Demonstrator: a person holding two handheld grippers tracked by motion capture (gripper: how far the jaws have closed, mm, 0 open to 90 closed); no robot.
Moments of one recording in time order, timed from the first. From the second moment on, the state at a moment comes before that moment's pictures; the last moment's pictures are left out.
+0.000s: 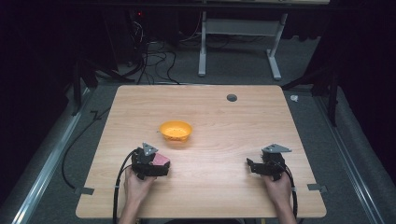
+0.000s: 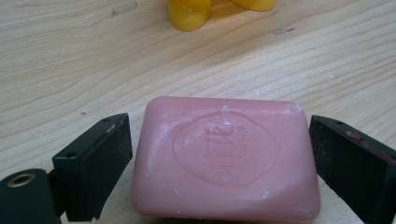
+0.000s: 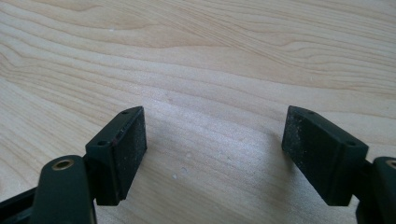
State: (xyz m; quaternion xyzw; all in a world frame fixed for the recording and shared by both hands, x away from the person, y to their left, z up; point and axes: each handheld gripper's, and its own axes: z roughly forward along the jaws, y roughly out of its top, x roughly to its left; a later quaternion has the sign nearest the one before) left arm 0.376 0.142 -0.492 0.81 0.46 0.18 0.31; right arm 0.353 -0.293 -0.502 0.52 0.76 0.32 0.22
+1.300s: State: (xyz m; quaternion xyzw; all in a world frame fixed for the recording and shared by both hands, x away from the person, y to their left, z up) left arm 0.380 0.138 -0.493 0.81 0.47 0.17 0.31; right arm 0.353 -0.293 -0.502 0.52 0.76 0.32 0.22
